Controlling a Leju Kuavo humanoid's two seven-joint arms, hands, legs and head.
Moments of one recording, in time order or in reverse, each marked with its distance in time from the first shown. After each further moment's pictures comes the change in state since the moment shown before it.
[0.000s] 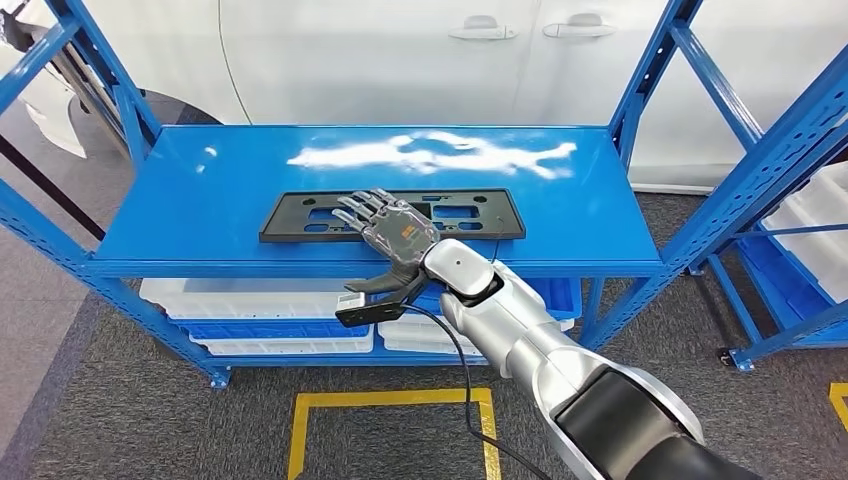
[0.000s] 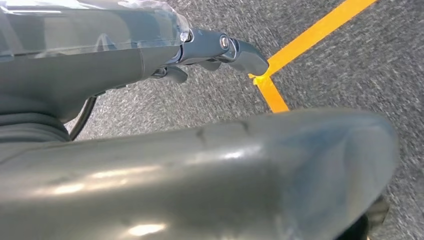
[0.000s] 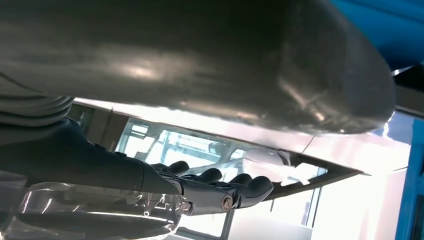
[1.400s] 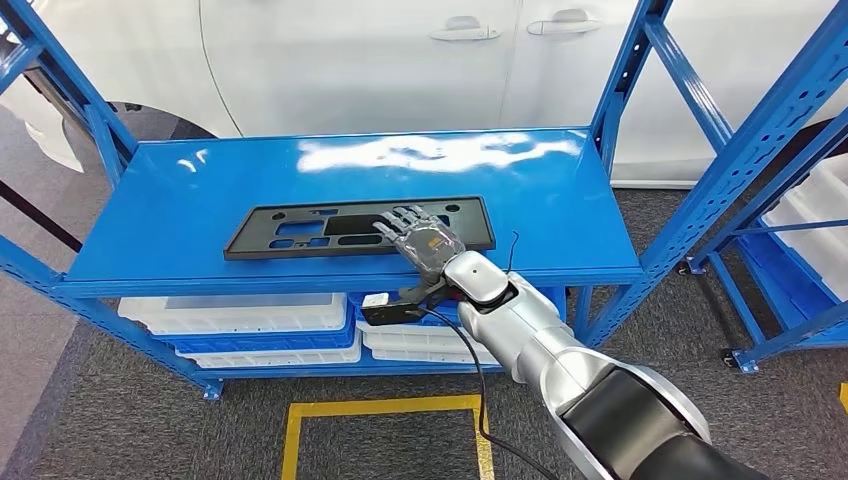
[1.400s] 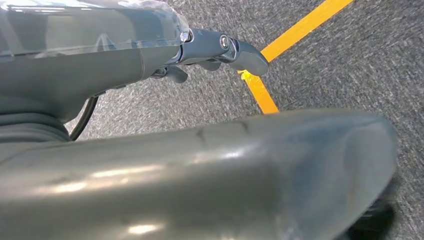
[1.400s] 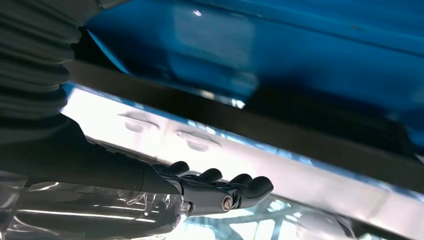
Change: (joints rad) left arm 0.001 -0.004 0.007 0.000 0.004 0.001 -0.005; right arm 0.001 -0.026 -0.019 0.134 0.014 0.053 0.123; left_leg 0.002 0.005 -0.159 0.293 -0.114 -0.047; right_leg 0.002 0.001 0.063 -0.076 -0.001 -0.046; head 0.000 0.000
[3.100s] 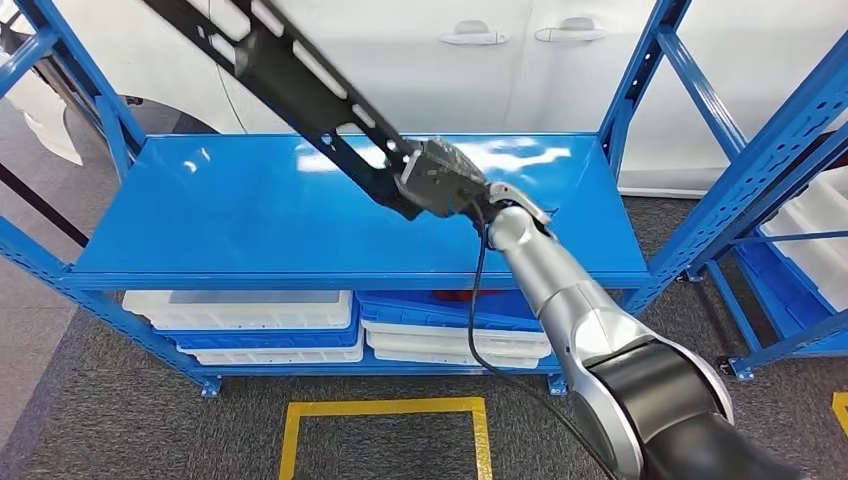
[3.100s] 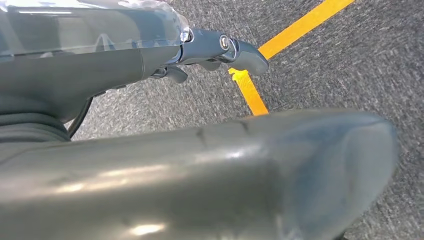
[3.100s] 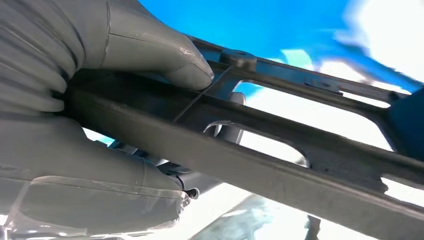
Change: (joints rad) left arm 0.005 -0.001 0.011 0.000 0.033 0.012 -0.047; right arm -0.103 -0.035 -0.344 -0.229 -0.841 0.448 -0.339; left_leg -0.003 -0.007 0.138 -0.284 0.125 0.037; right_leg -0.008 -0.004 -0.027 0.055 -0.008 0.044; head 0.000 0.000
